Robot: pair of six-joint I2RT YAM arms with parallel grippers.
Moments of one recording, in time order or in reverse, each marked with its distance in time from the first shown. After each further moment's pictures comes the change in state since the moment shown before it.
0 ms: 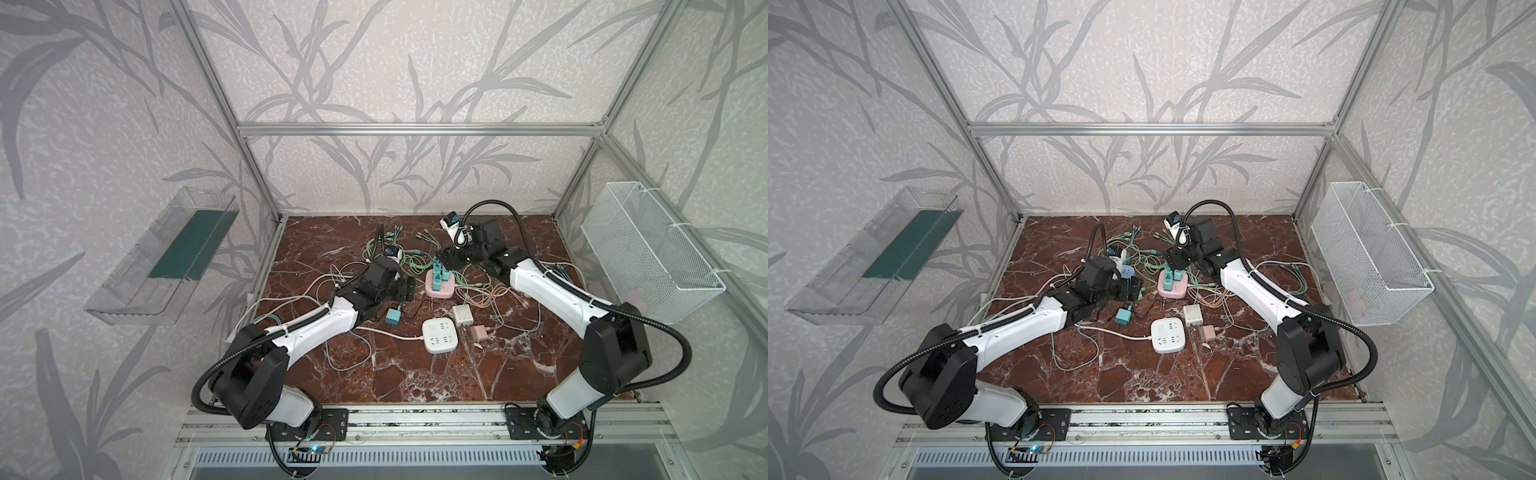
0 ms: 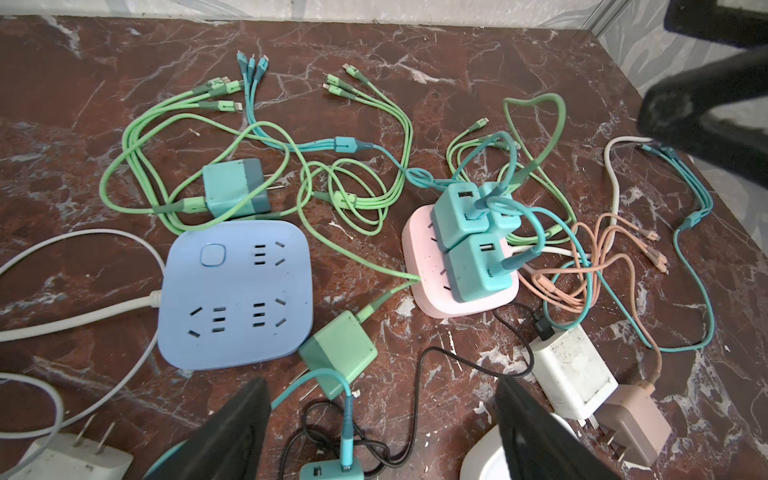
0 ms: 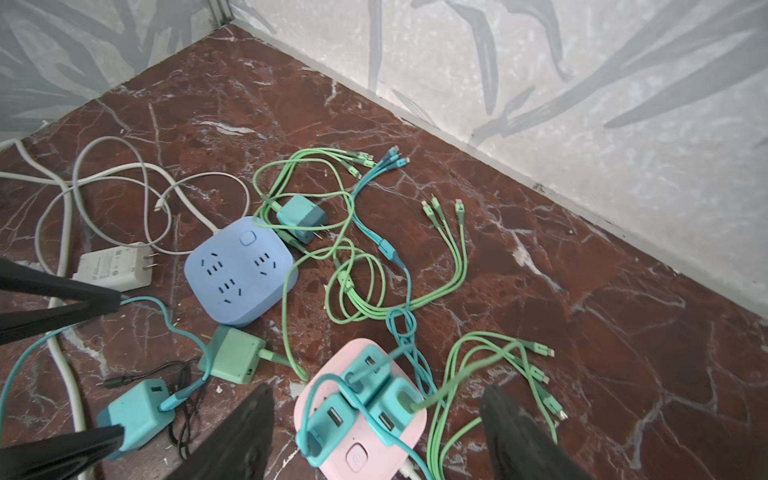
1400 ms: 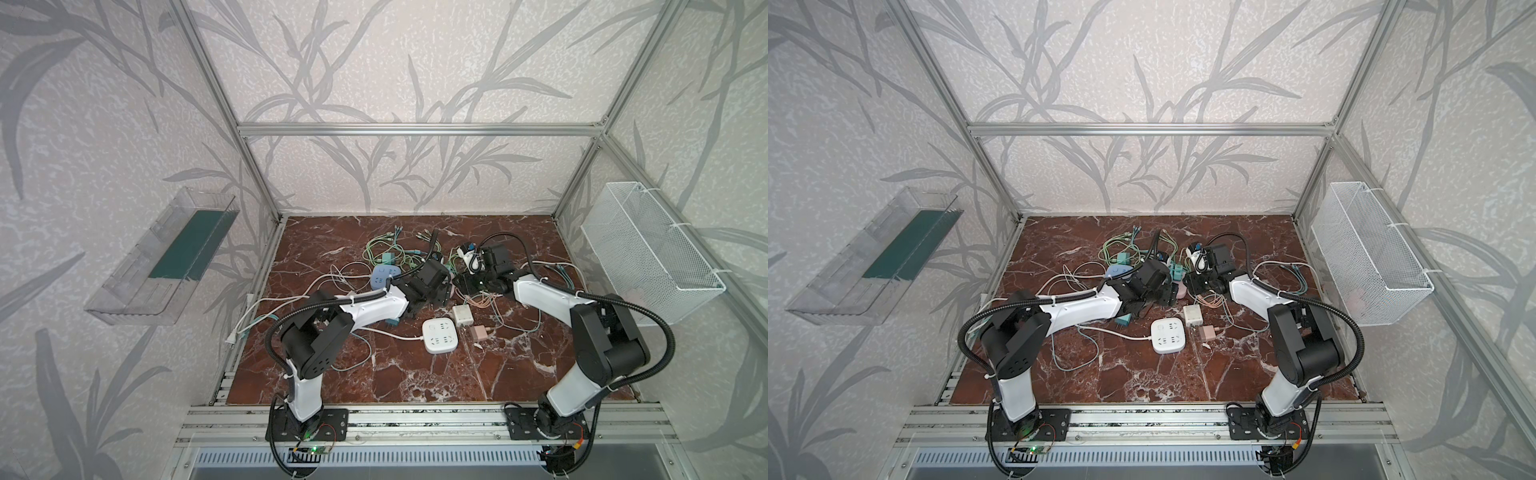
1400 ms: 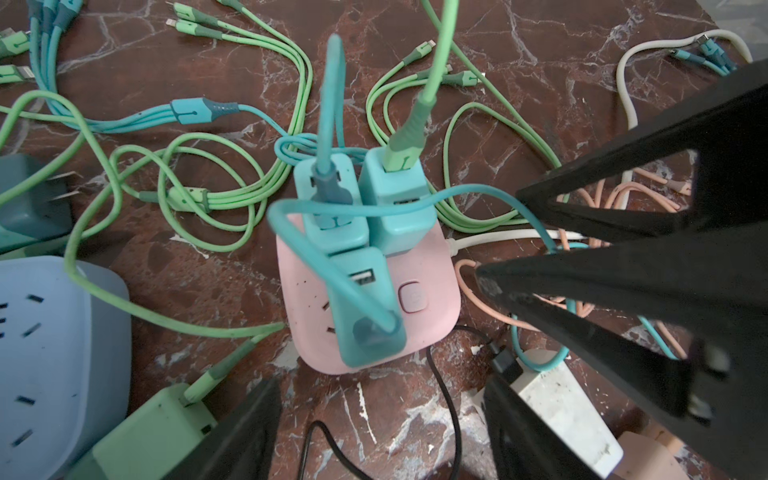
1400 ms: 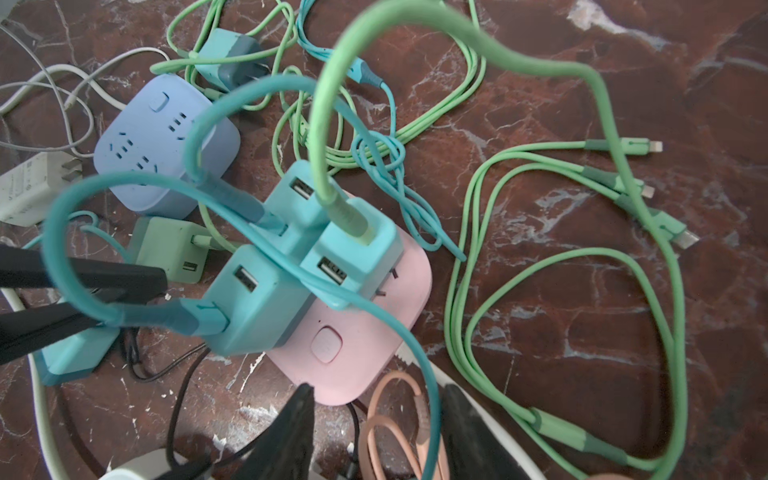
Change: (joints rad) left arm -0.172 0.408 0.336 -0.063 -0.094 -0.035; right arm -0.114 0.085 -0.224 0.078 -0.147 0.091
